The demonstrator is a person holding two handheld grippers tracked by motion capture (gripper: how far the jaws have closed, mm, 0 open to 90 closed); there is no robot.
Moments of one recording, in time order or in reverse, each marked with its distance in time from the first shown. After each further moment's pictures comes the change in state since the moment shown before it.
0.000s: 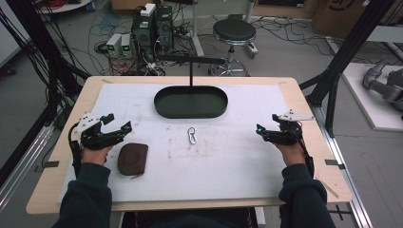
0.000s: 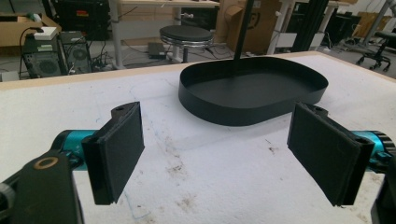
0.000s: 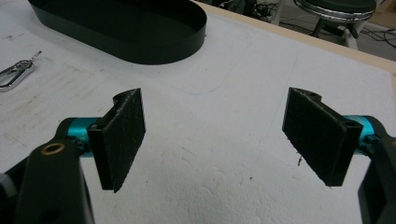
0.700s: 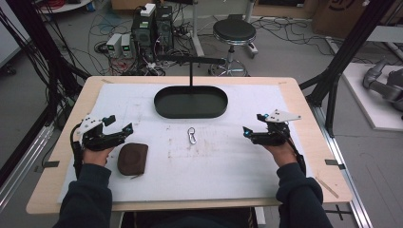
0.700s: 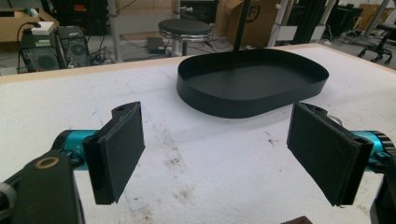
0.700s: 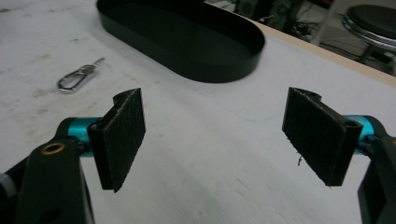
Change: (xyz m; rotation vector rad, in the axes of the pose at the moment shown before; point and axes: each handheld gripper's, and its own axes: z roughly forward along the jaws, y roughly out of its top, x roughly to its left) left arm -0.001 -0.003 0.001 0.028 -0.002 0.014; right arm 0.032 0.013 0.016 -0.035 0.156 -0.106
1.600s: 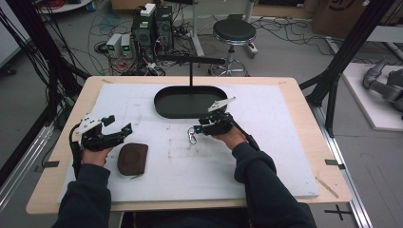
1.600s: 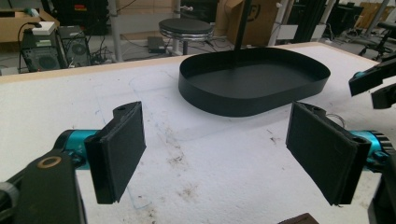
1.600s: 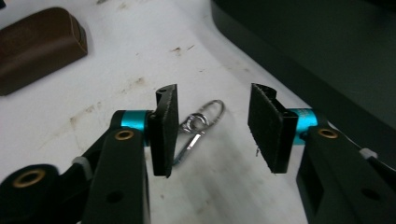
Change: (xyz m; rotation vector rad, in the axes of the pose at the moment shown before) left arm 0.003 0.000 -0.002 -0.004 0.002 0.004; right arm 0.068 0.056 0.137 0.212 0.378 0.007
